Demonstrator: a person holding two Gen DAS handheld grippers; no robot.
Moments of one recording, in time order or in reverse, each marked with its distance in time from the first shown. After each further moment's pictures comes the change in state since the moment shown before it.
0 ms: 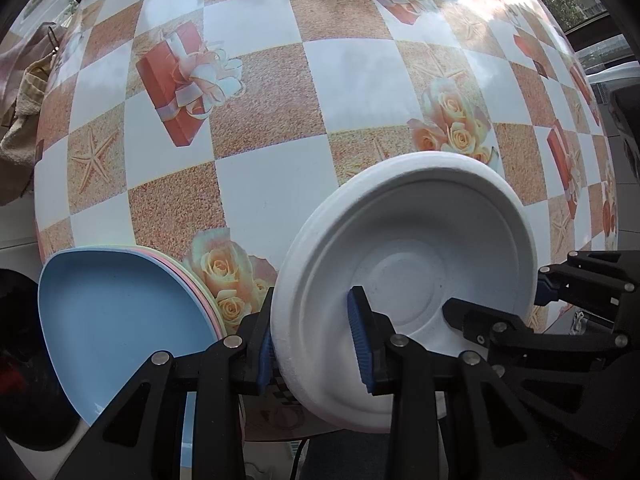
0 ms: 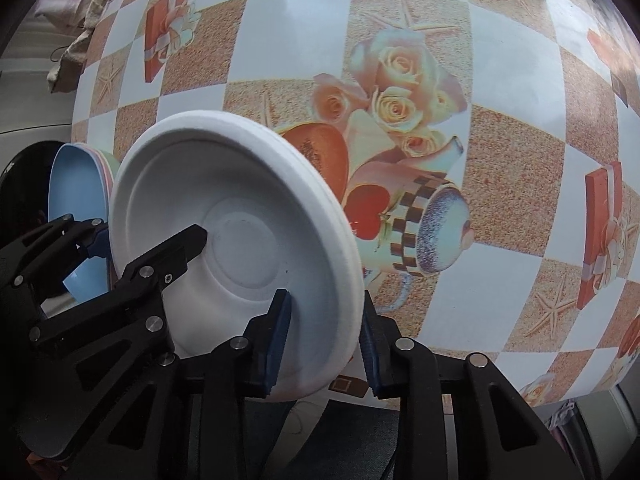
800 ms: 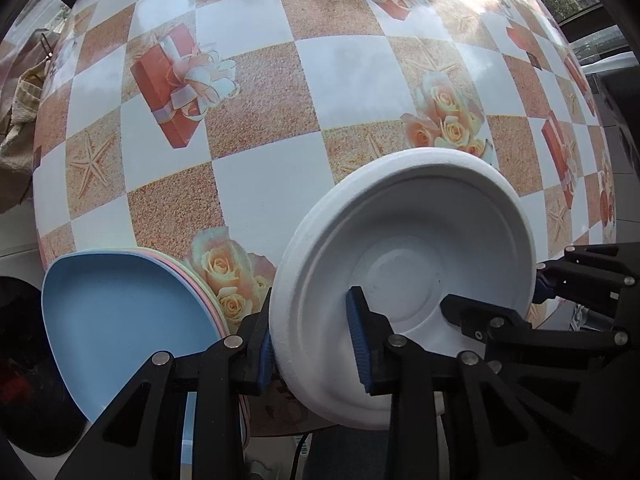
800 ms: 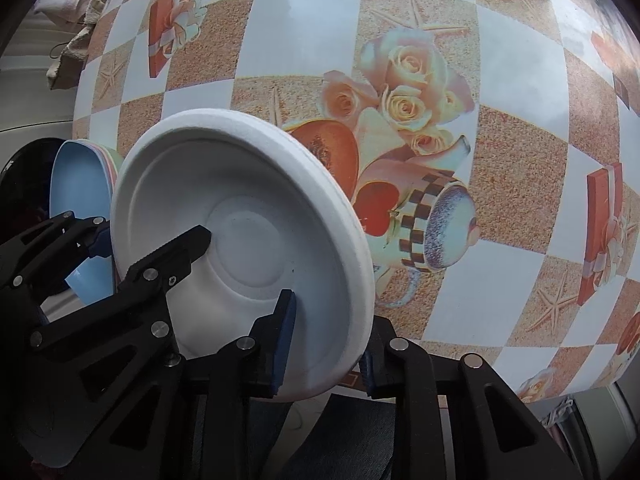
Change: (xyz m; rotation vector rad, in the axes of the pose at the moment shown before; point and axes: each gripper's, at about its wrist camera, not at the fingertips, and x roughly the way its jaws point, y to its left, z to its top) left arm -0.004 -0.002 -0.002 0.015 0.013 -0.010; right arm -0.005 0.003 0.000 0.005 0.013 0.002
